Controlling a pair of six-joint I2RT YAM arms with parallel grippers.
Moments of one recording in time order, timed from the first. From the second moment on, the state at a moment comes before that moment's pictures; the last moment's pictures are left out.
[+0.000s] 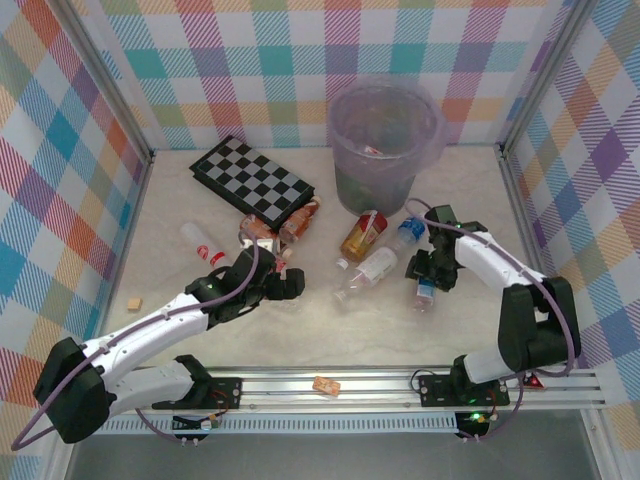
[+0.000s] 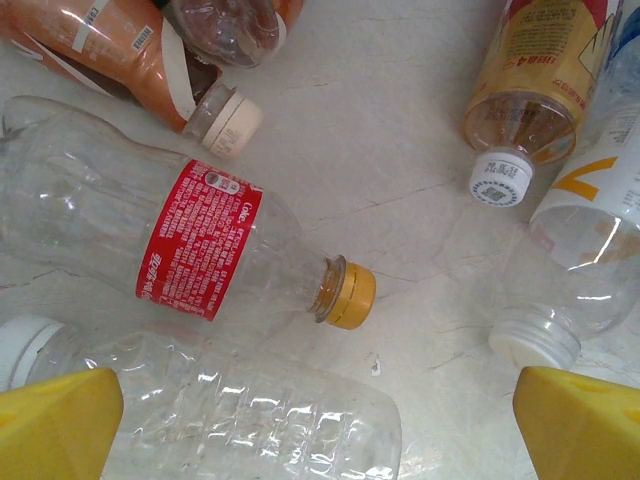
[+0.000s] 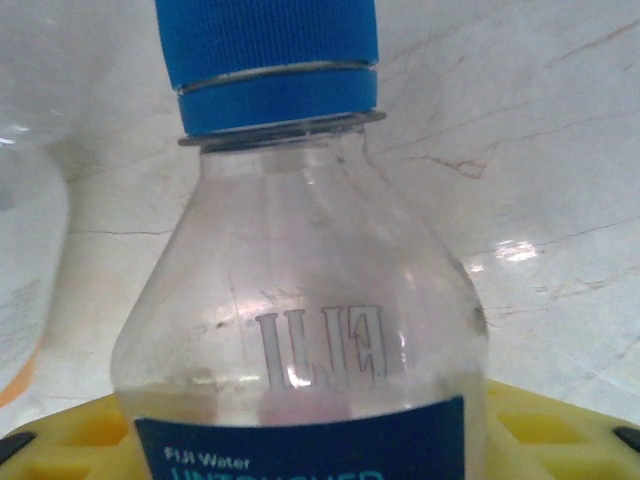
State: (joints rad) left arm -0.74 1.06 0.67 -0.42 -0.16 -0.64; right arm 0.21 1.45 0.94 -0.90 -0.09 0.53
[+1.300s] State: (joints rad) left arm -0.73 0.97 0.65 -0.47 -0.12 -0.66; right arm 0.20 1.93 2.50 -1.19 -0.08 0.32
